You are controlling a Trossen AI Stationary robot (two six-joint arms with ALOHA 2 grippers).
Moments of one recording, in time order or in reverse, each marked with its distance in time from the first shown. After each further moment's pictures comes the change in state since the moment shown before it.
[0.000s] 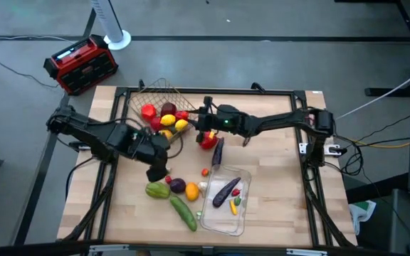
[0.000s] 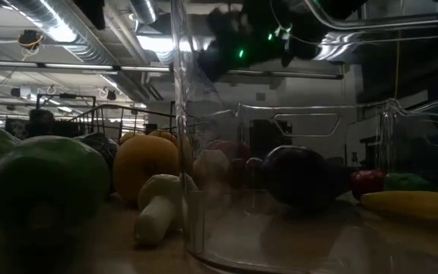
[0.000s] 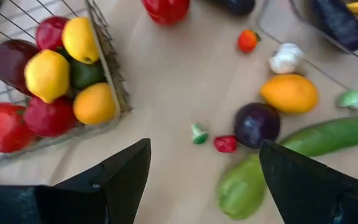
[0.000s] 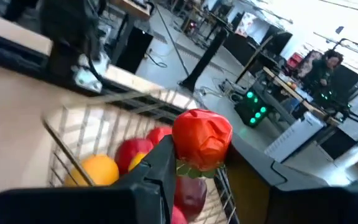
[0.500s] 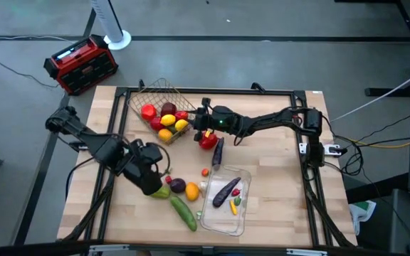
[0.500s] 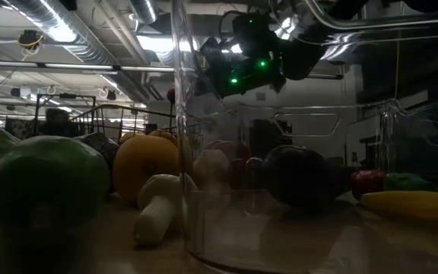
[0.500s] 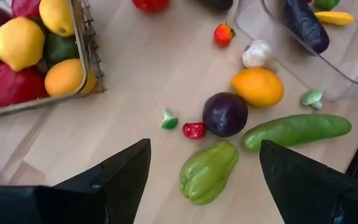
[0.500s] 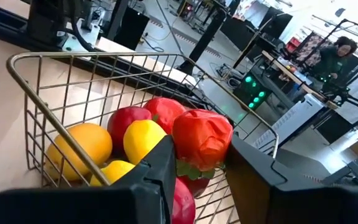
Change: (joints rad) left arm -0.199 0.001 0.000 -0.014 -0.068 -0.293; right arm -0.037 0.122 0.000 0.075 0.008 0.007
